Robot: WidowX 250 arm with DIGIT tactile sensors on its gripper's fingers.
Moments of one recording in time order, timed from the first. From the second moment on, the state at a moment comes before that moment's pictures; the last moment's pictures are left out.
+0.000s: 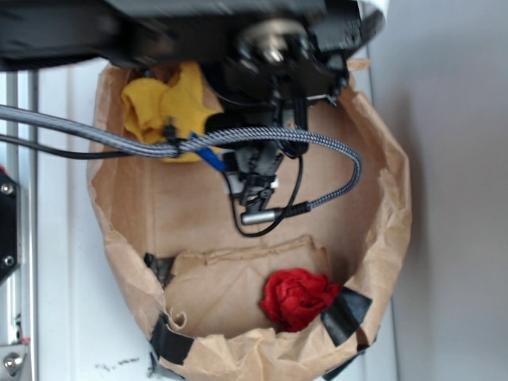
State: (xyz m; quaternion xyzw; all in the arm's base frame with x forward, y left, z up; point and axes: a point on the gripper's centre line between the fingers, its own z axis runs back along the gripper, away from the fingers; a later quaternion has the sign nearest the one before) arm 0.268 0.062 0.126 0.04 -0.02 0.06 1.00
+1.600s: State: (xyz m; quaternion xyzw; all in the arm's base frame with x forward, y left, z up) arm 0.220 0.067 0.033 0.09 0.05 -0.01 0.99
